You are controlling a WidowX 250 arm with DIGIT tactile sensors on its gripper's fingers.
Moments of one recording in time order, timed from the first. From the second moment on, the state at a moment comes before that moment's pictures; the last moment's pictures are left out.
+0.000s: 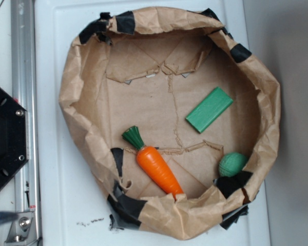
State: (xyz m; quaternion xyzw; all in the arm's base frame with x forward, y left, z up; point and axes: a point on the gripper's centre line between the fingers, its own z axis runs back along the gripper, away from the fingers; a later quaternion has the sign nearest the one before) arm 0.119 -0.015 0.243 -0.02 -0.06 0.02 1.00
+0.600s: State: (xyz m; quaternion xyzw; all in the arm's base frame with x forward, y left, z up) arm 0.168 -0.005 0.212 0.04 -0.12 -0.07 0.99
